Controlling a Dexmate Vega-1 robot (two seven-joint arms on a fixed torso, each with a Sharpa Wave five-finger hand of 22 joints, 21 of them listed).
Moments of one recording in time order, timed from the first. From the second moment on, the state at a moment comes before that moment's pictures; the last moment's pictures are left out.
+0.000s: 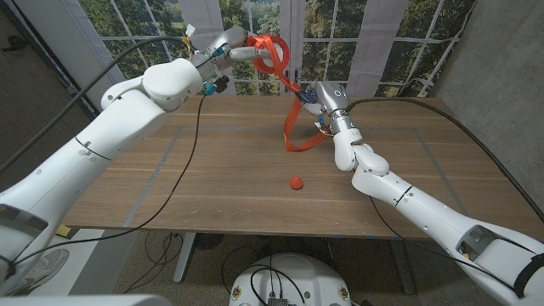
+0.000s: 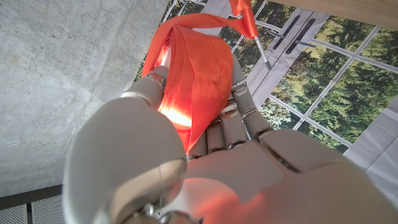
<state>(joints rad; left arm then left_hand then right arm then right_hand) 0.64 0.87 0.35 -2.14 -0.36 0.32 -0.01 0.96 0.09 0.64 -0.14 0.17 0.73 0.20 0.23 0.44 0.74 0.12 0.67 0.23 0.93 0.04 0.35 0.50 0.45 -0.01 1.39 0.18 -0.67 -0.52 -0.73 -1.66 -0.69 -0.31 -0.52 1.14 -0.02 0.28 -0.14 0.26 0.90 0.07 0.43 0.23 0.97 0.02 0.56 0.44 1.01 -0.10 0.45 0.78 0.50 -0.05 0.79 0.19</state>
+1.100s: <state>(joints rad) 0.81 0.93 0.29 -2.11 -0.45 0.30 0.07 0.96 0.09 0.64 -0.14 0.16 0.73 0.20 0.23 0.45 0.74 0.12 0.67 0.23 0.93 0.04 0.35 0.50 0.45 -0.01 1.39 0.18 -0.75 -0.56 -0.65 -1.76 -0.62 -0.38 -0.65 1.14 -0.02 0.28 -0.14 0.26 0.90 0.07 0.42 0.23 0.97 0.02 0.56 0.44 1.01 -0.10 0.45 0.79 0.49 -0.04 0.80 0.19</state>
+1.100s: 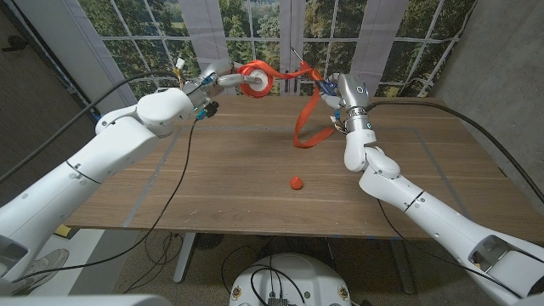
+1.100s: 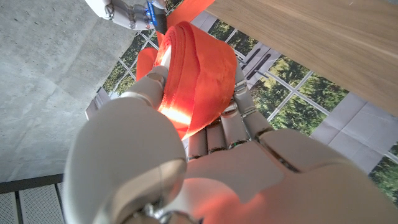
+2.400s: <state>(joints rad) 0.90 0.97 0.27 -2.15 -0.46 0.48 0.22 0.96 0.09 0.64 -0.14 0.17 0.74 0.20 0.23 0.45 0.75 0.13 0.67 0.23 0.94 0.04 0.35 0.51 0.45 -0.01 1.39 0.18 -0.82 -0.67 -0.63 -1.89 -0.66 -0.40 -0.55 1.14 -0.02 0.28 -0.14 0.26 0.91 0.08 0.41 0.23 0.97 0.02 0.55 0.44 1.01 -0.10 0.44 0.79 0.49 -0.04 0.81 0.18</state>
